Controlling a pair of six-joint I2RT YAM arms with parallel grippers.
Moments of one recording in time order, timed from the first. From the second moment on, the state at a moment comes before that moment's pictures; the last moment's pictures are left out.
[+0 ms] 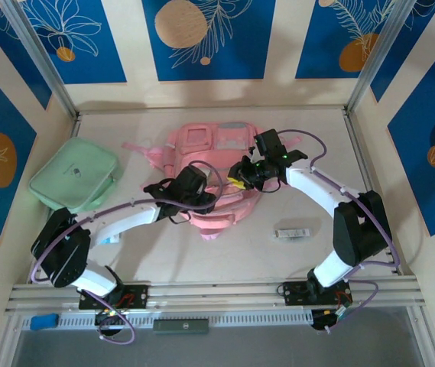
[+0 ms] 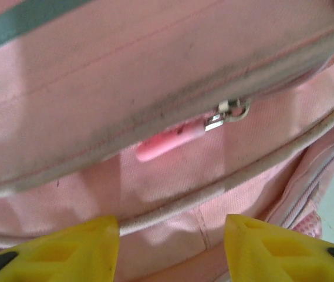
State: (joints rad) left arm -0.80 1.49 0.98 -0.38 -0.07 -0.42; right arm 0.44 1.59 1.16 -0.54 -0.52 0.94
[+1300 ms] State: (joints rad) left arm -0.78 1.58 0.99 -0.14 0.04 -0.27; right arm 0.41 1.62 1.16 -0.47 -0.52 1.03
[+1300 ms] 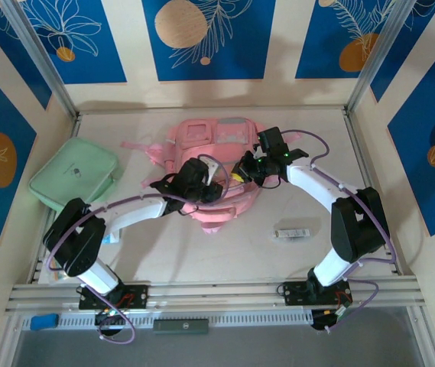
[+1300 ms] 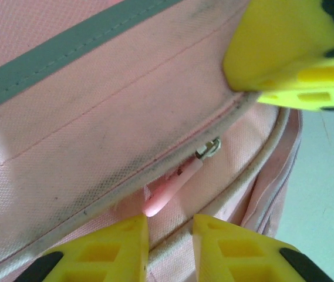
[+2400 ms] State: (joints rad) left arm -0.78 1.70 1.17 -0.32 0.06 -0.18; right arm 0.39 1.64 1.16 -0.44 -0.53 1.06
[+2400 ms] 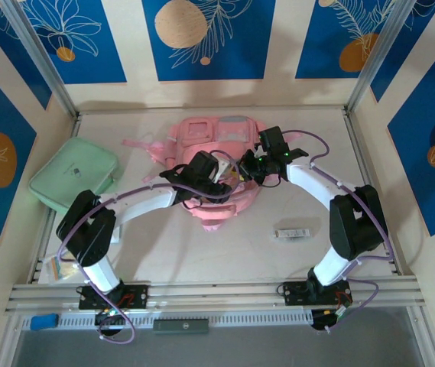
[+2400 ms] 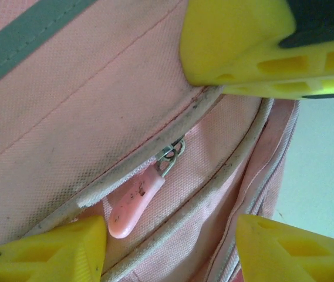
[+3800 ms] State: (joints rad) left arm -0.76 1.29 0.83 -0.38 -0.06 -0.17; right arm 0.29 1.72 1.42 -0.85 -0.80 0.69
